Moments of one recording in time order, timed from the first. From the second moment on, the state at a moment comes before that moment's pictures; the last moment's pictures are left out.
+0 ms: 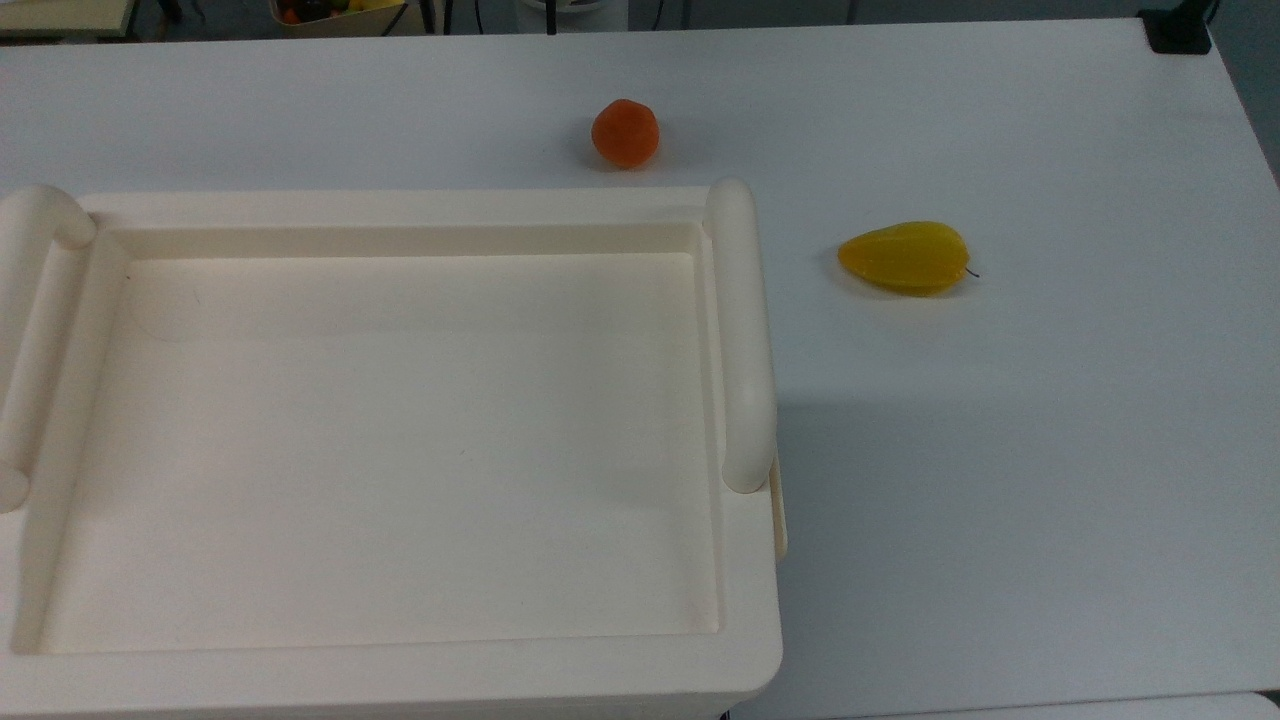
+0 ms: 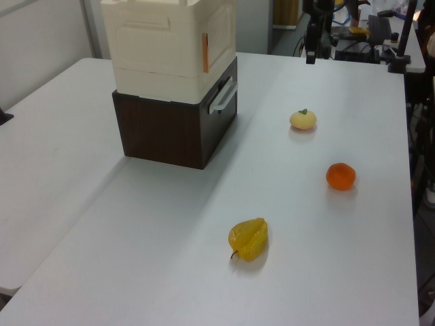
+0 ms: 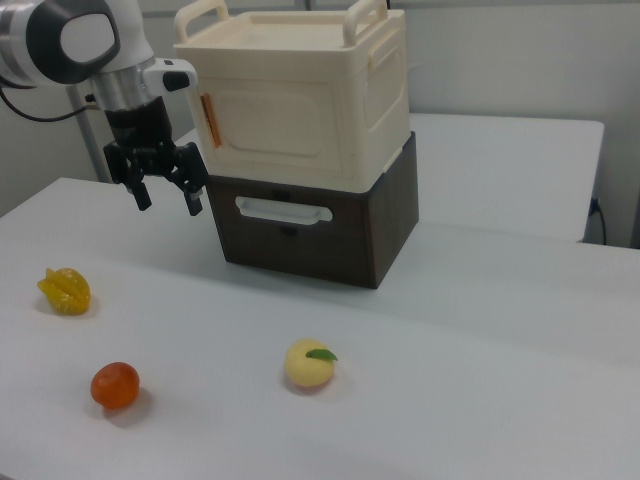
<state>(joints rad) 0.11 -0.03 -0.05 -1.68 -0.06 1.66 -0.05</state>
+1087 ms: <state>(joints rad) 0.11 -0.02 -0.04 -1.64 -0.05 1.66 -0.05</state>
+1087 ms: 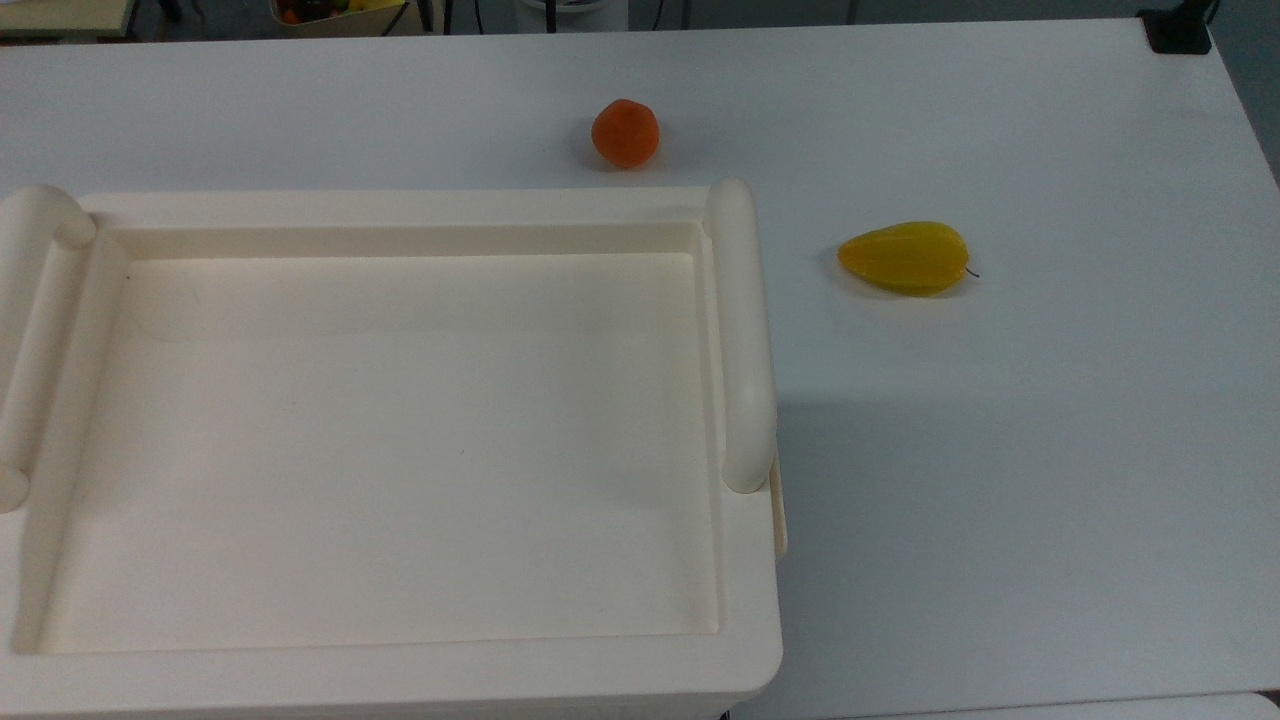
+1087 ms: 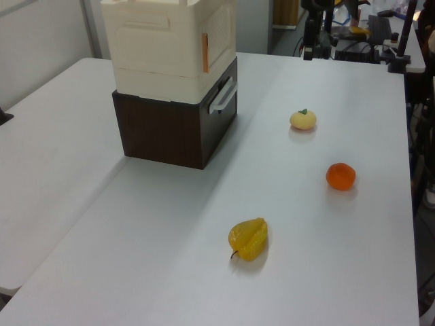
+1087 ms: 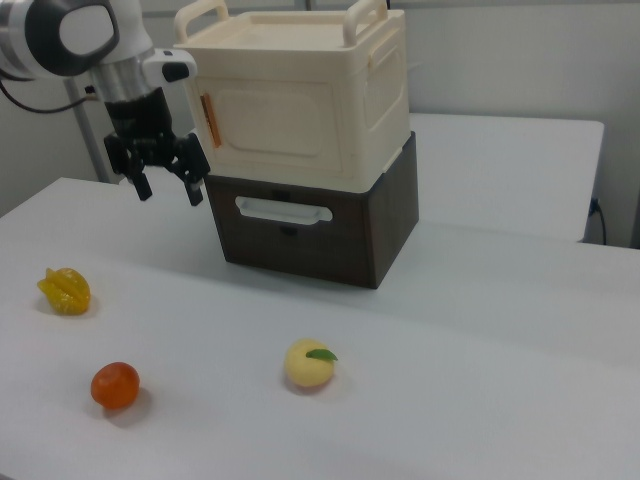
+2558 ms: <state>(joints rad) 0.22 0.30 -0.03 -1.39 -0.14 2.24 0.23</state>
